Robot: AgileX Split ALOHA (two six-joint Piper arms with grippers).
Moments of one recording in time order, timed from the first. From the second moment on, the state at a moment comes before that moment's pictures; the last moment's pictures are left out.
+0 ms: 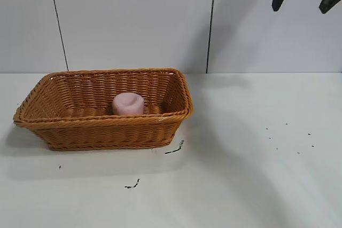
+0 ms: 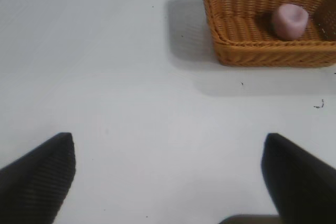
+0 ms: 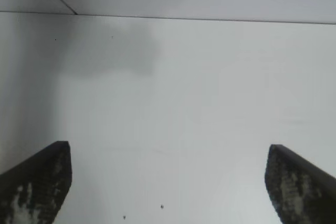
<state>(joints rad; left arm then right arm) -0.01 0.00 -0.50 -0.01 1.06 -0.03 -0.02 1.63 -1.66 0.04 1.21 -0.05</state>
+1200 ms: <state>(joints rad) -0.01 0.00 -0.50 -0.01 1.06 -0.03 -0.02 0.00 -0.50 0.05 1.04 -0.05</state>
